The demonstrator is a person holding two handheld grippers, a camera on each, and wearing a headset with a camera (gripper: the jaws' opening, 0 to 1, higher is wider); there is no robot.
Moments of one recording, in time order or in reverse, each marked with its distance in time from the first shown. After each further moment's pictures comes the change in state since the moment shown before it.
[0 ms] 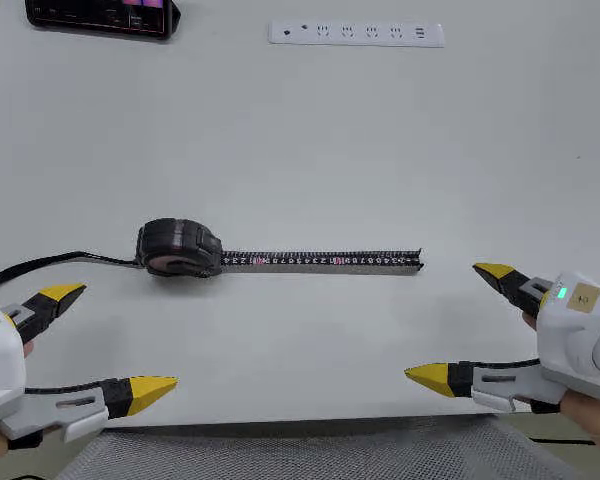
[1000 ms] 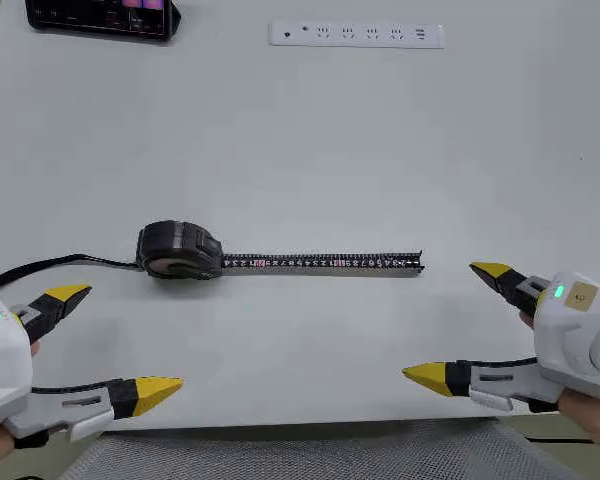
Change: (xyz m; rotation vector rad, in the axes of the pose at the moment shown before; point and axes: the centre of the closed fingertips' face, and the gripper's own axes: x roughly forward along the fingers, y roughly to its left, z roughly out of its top) left arm 0.005 -0.003 0.004 -0.009 0.005 -0.009; right arm 0.002 -0.002 0.004 -0.005 -0.006 0.008
